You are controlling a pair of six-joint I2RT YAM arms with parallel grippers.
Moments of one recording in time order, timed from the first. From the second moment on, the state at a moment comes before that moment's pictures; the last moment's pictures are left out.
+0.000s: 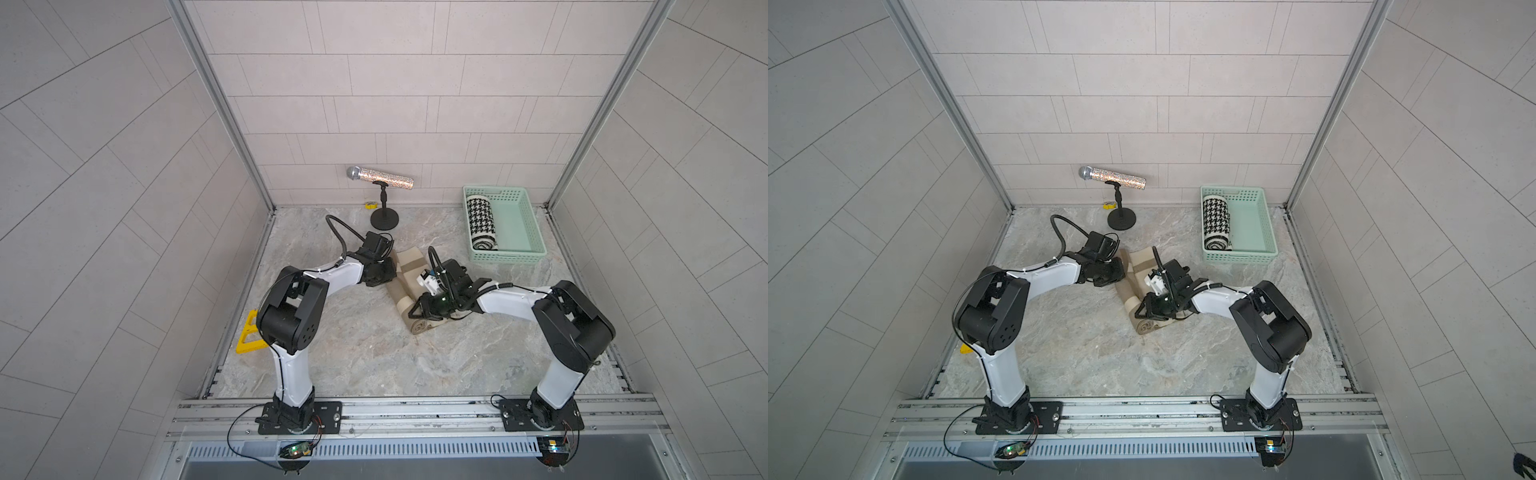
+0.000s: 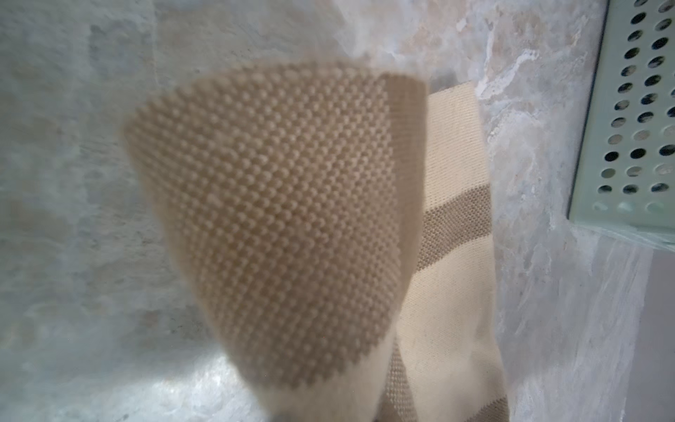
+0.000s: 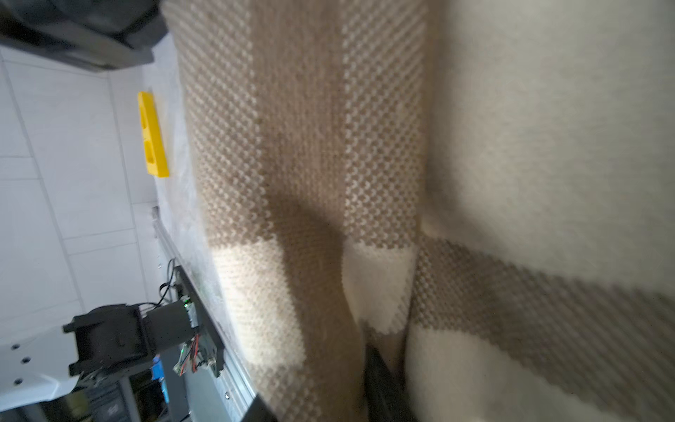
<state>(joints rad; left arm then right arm) -0.45 1.88 1.19 -0.32 0.15 -0.68 0.59 1.71 0.94 -0.23 -0.57 0.58</state>
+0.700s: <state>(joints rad) -0.49 1.77 1.21 -0.82 -0.19 -0.59 1.28 1.51 1.01 -0.50 0.55 0.12</state>
